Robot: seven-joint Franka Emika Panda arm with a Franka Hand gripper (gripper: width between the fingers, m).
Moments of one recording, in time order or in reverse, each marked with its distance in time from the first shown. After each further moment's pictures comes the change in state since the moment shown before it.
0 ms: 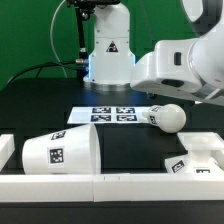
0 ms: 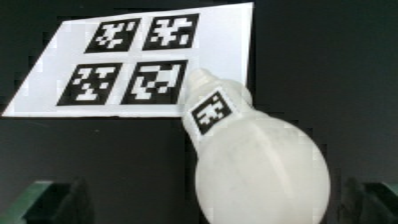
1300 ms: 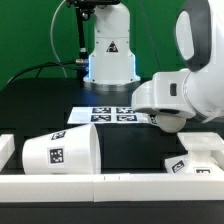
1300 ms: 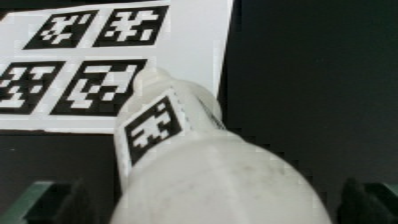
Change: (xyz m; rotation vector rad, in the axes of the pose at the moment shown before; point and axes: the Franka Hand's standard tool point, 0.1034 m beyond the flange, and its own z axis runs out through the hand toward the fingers) arm 0.013 -0.021 0.057 0.008 -0.057 -0.050
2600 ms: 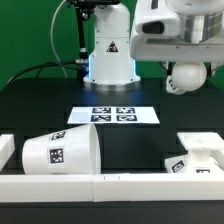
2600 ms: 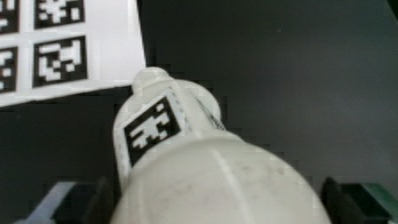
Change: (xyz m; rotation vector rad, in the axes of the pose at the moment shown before) arm -0.052 0.016 -0.114 0.379 0.328 0.108
